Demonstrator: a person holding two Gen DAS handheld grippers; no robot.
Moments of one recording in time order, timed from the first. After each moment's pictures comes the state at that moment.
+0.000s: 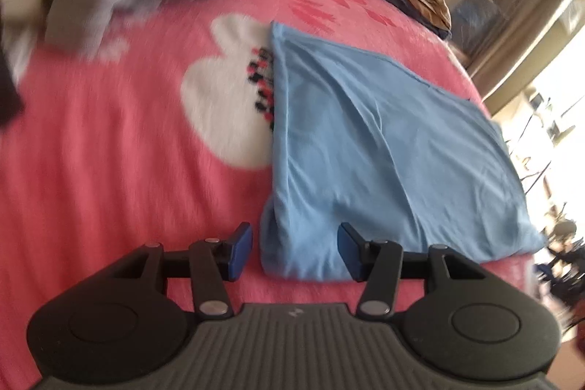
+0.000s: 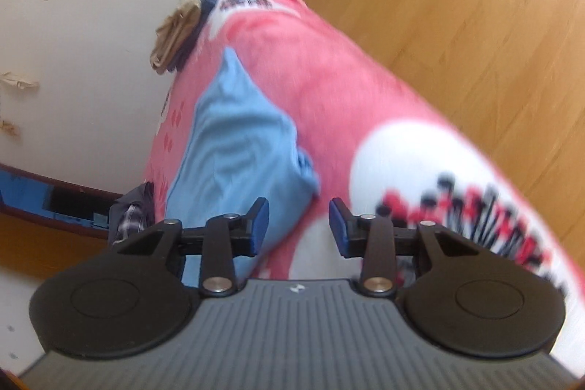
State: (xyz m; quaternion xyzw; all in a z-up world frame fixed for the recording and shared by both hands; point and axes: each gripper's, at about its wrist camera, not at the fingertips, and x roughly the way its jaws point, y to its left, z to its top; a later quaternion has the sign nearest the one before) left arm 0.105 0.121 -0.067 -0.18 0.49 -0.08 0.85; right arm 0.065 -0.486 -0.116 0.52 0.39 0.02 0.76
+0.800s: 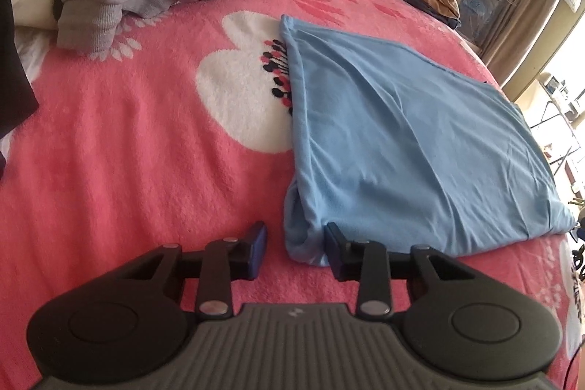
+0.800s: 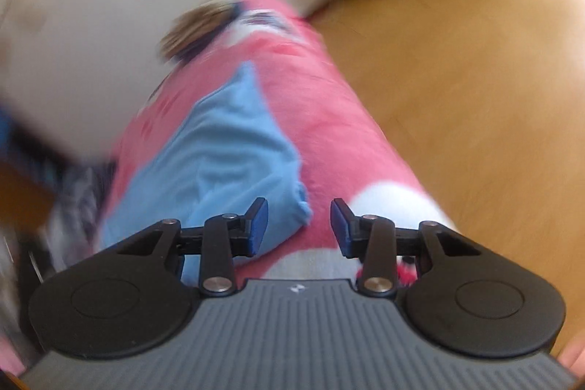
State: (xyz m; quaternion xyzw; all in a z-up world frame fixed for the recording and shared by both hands) left arm 0.097 0.110 -0.080 -0.12 0.47 -0.06 0.87; right arm 0.067 -0.461 -0.076 0.27 0.35 0.04 0.90
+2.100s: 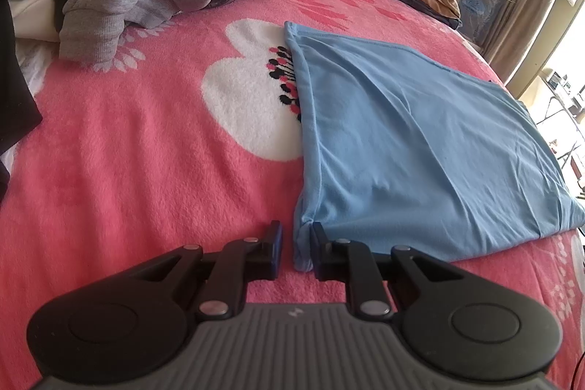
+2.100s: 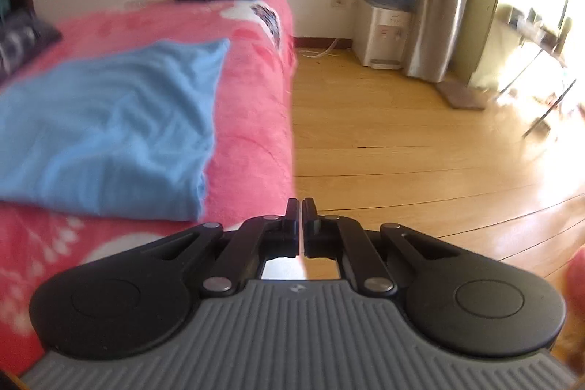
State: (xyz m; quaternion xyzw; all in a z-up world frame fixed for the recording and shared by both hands) left arm 0.099 0.113 -0.085 -0.10 0.46 -0.06 0.88; right arm 0.065 -0.463 -0.065 0.02 0.35 -0.01 0.94
